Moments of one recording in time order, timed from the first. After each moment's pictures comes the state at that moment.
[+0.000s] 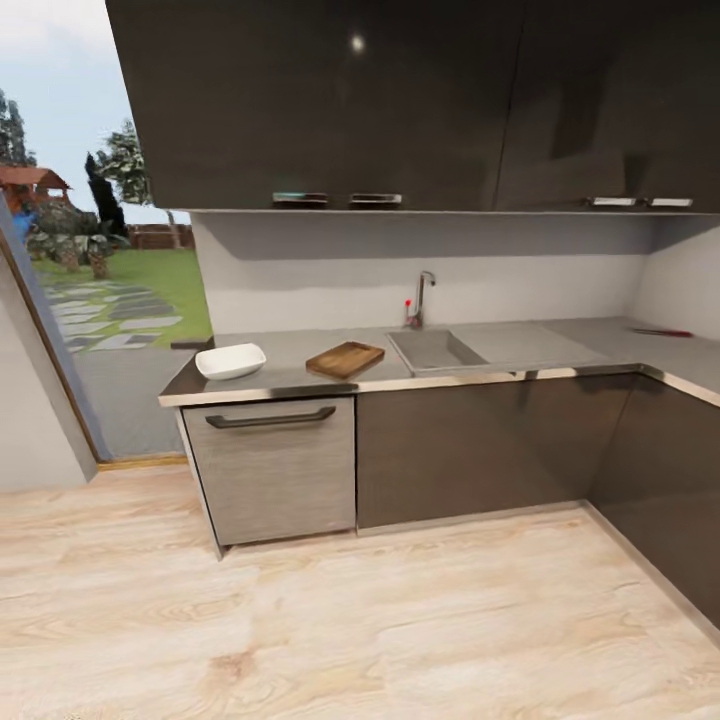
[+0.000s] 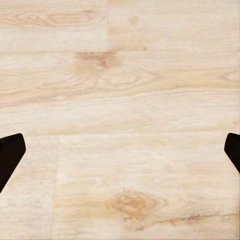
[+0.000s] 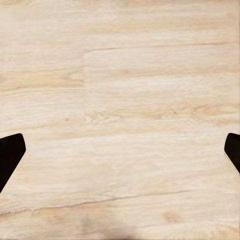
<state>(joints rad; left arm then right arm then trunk) 0.00 0.02 0.11 -0.42 0.02 -0.40 0.01 -0.02 0.04 0.09 -0.38 0.03 -0.48 -0.08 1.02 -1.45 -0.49</state>
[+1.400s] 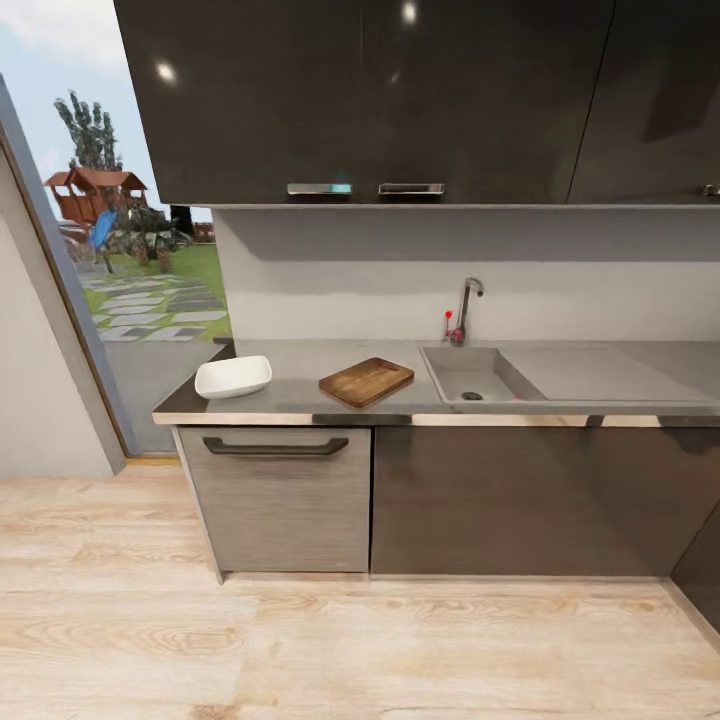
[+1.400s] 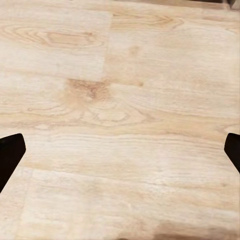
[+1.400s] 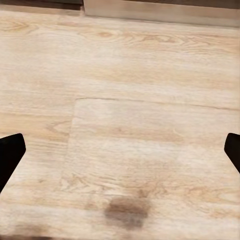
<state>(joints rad) 0.00 0.02 0.10 -0.41 0.02 -0.40 0.00 -0.02 0.03 0.09 -0.38 0.03 -0.48 -0.08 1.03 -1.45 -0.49</state>
